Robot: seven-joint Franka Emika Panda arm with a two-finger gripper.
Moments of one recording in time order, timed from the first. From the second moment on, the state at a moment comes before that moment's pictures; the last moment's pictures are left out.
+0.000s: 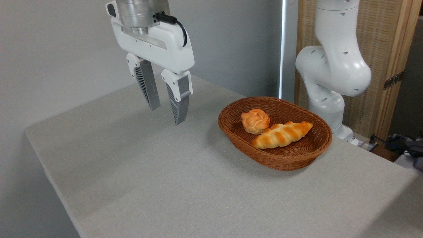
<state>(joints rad) -0.19 0.02 0.15 -1.56 -0.08 1.58 0.64</state>
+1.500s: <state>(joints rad) -0.07 0.02 0.03 -1.56 -0.08 1.59 0.66</state>
